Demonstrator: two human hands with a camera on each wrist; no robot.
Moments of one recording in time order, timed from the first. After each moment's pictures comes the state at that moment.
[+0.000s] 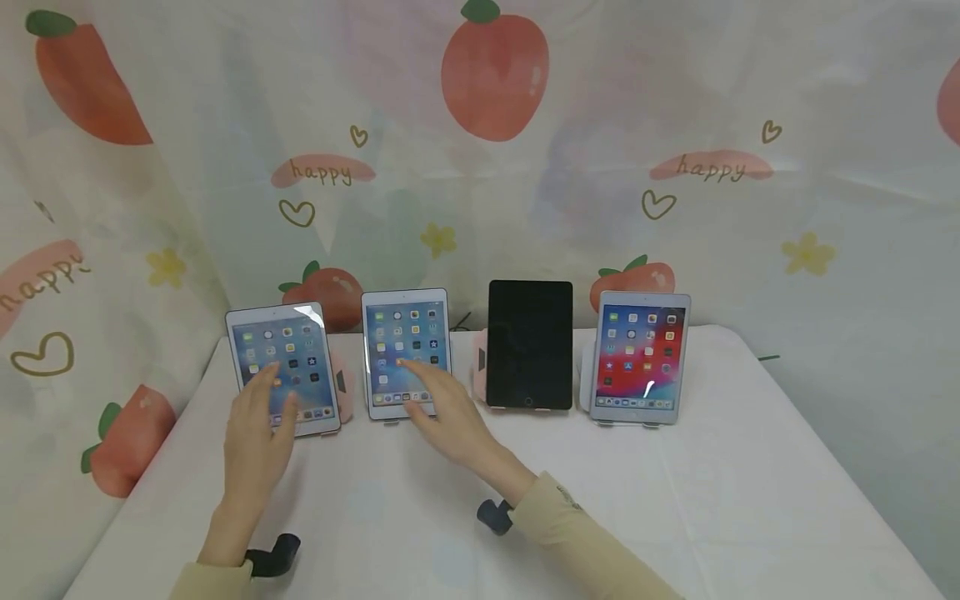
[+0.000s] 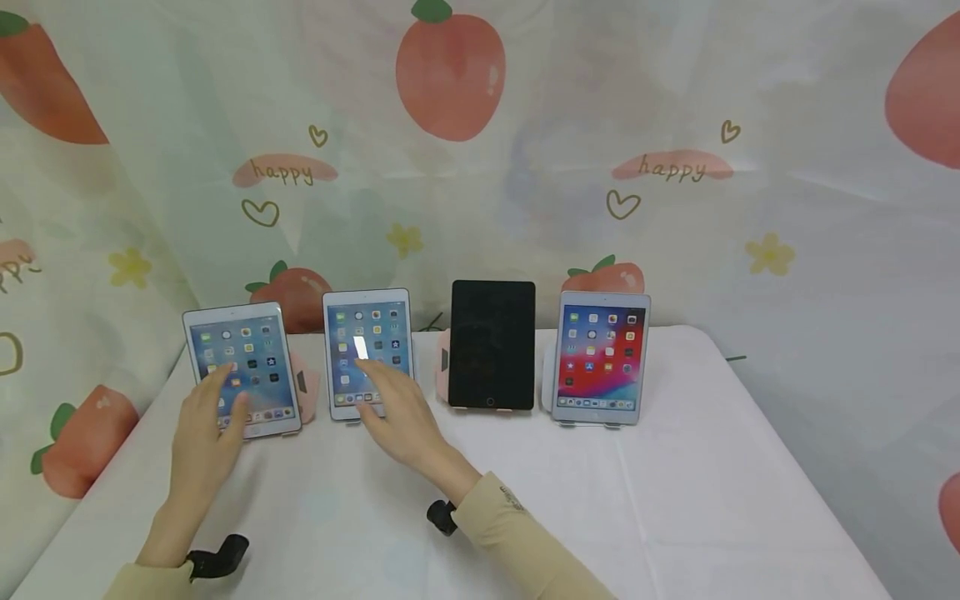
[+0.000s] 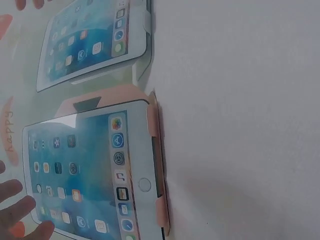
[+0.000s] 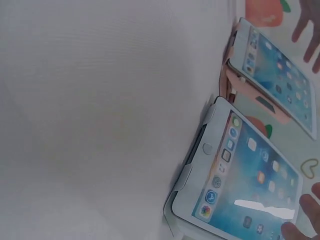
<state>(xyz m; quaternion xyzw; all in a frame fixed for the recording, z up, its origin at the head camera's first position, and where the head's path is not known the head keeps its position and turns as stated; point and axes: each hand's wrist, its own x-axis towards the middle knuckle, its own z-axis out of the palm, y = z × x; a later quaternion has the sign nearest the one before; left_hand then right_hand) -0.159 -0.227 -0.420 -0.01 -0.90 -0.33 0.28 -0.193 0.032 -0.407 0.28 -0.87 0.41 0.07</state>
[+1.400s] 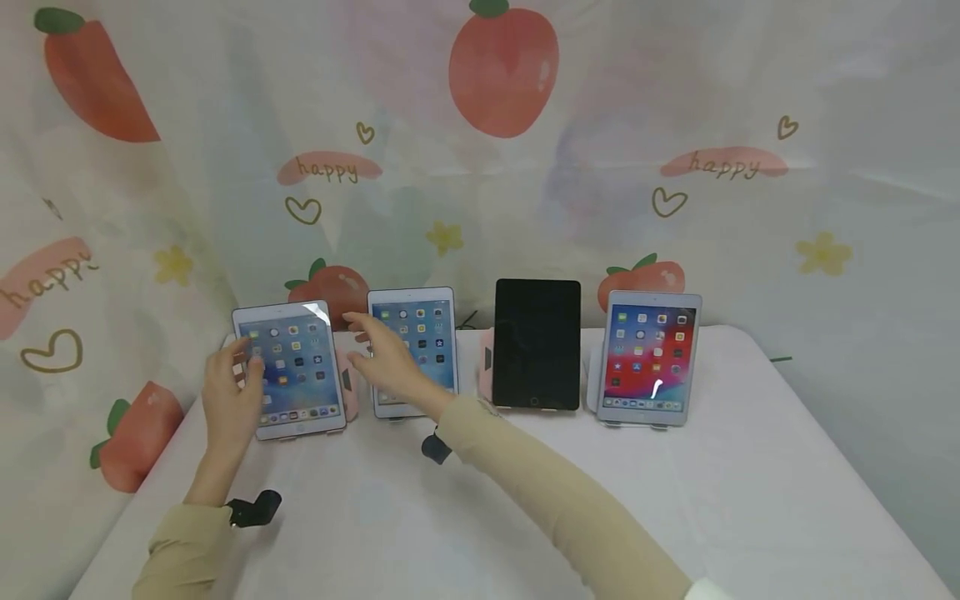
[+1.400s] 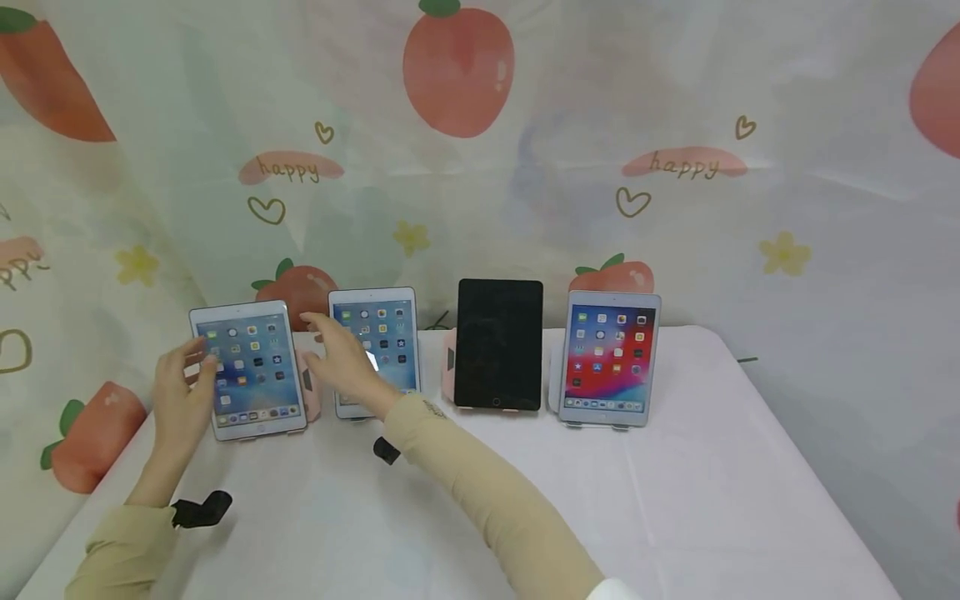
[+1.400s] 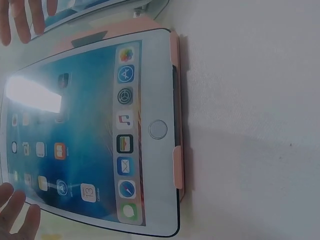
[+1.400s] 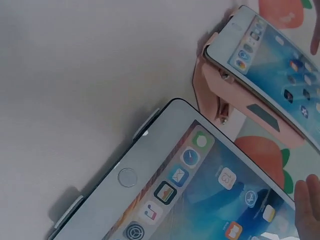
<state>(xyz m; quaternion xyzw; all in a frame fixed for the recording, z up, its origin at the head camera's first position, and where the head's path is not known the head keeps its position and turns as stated) -0.205 -0.270 -0.407 0.06 -0.85 -0.40 0.34 -0.266 -0.057 -0.381 0.28 -0.83 0.48 -0.01</state>
